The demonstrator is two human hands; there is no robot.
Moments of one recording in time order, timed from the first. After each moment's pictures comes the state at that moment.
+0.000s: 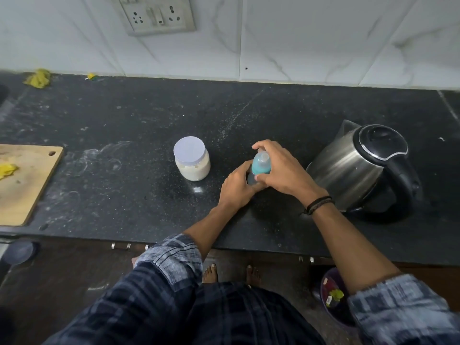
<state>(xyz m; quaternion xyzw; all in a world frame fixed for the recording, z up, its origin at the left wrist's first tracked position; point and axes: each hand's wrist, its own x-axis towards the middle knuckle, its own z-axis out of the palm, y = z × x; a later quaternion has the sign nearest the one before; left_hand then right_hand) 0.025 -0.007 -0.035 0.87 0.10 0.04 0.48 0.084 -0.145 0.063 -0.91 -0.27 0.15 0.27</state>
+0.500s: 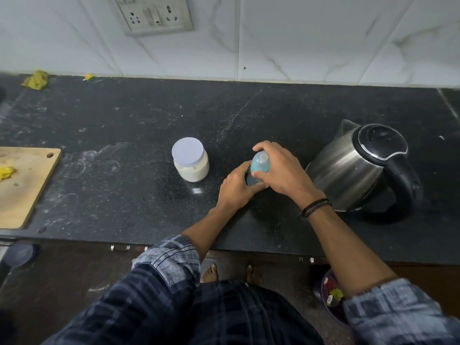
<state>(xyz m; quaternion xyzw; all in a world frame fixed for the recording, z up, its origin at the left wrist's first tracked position) 0.026 -0.006 -0.038 0.87 0.10 0.04 0.48 0.083 -0.141 0.062 -0.93 -0.25 0.11 0.25</state>
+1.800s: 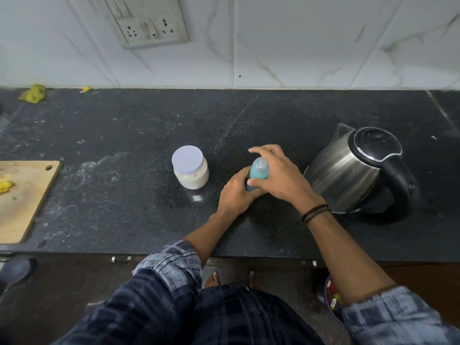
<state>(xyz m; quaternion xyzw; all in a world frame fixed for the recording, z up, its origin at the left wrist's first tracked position) 0.027 -0.004 -0.038 0.87 0.09 0.03 0.48 0.074 -0.141 0.069 -0.92 -0.23 0.14 0.28</state>
